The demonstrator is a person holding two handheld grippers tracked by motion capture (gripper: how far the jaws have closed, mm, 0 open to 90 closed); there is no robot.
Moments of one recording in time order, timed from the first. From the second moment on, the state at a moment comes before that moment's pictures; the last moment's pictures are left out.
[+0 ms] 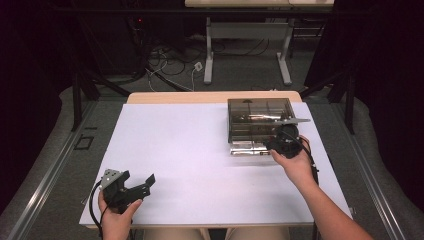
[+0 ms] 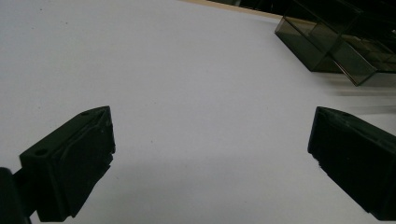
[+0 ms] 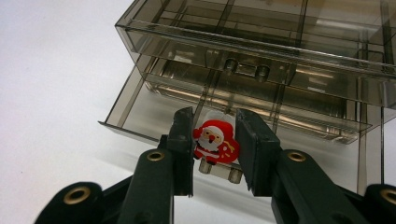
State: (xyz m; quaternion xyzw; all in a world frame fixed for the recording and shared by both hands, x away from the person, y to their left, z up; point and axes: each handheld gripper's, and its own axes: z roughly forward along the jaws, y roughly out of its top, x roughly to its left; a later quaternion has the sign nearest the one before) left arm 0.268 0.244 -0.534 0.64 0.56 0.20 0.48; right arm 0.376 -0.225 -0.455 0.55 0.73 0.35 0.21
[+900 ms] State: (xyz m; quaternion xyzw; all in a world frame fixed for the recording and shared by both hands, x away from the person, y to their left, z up) left arm 0.268 0.244 -0.534 0.64 0.56 0.20 0.48; right arm 0.401 -0.230 -0.472 0.58 0.73 0.32 0.20
